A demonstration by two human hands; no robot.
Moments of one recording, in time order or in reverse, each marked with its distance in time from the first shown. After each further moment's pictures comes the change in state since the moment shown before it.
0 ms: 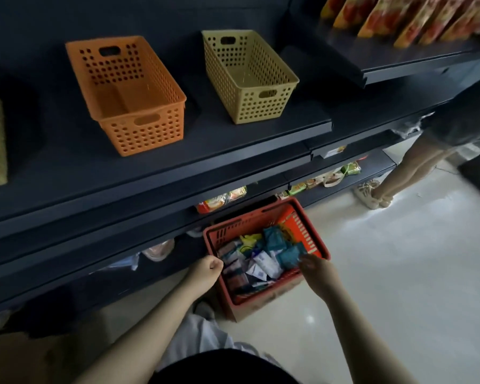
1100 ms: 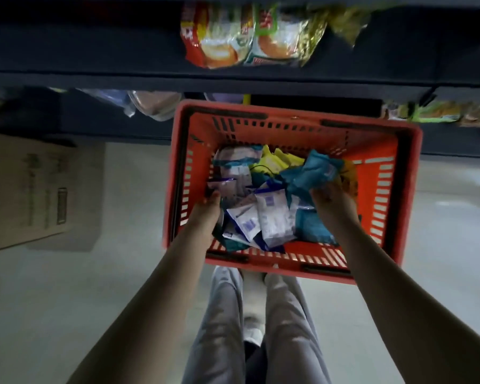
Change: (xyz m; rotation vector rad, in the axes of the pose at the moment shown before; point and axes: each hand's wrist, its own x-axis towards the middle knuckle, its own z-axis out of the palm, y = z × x) left_hand 0.213 -0.083 0.229 -0.941 0.530 -0.888; right_hand 0.343 0.127 0.165 -0.235 -0.408 -0.261
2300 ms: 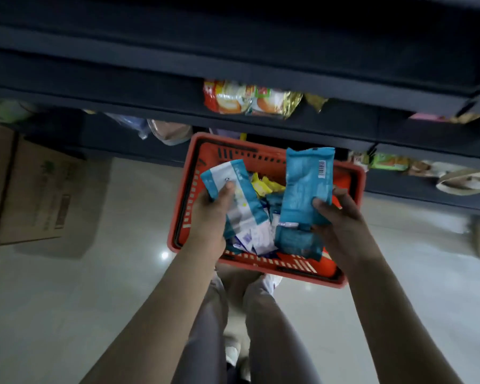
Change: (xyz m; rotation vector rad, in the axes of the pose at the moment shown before) left_hand -0.153 0.052 -0.003 -0.512 -0.148 0.373; right_hand -0.114 -0.055 -0.116 1.270 -0.257 -0.055
